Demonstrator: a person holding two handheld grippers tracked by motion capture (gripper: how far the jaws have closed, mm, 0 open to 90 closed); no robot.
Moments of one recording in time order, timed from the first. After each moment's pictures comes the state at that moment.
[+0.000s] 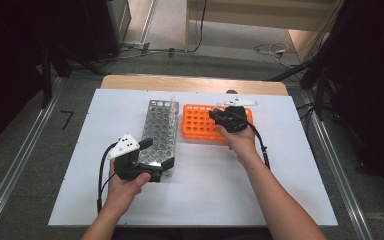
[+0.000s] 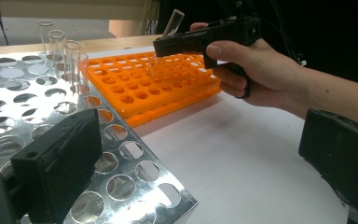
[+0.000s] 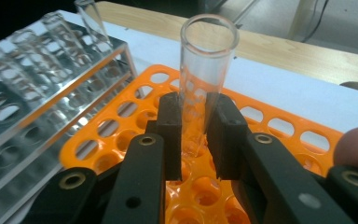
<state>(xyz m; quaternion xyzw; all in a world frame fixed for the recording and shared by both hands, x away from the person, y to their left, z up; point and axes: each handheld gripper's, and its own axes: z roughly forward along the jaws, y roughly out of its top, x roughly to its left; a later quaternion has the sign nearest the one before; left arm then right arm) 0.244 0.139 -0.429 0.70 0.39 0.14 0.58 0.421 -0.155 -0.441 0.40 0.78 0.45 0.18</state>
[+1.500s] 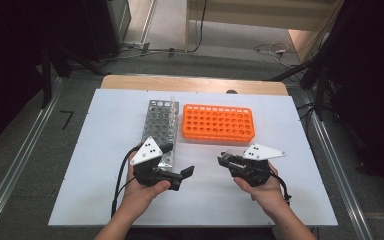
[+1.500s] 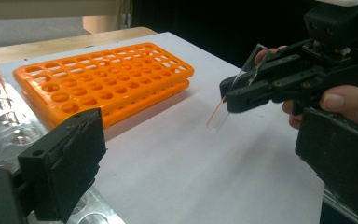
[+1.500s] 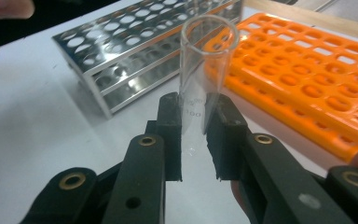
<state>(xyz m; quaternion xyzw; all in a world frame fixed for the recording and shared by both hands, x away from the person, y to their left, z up) 0.238 0.092 -0.425 0.73 0.35 0.13 0.57 0.276 -0.203 -0.439 0.29 0.82 0.47 0.13</state>
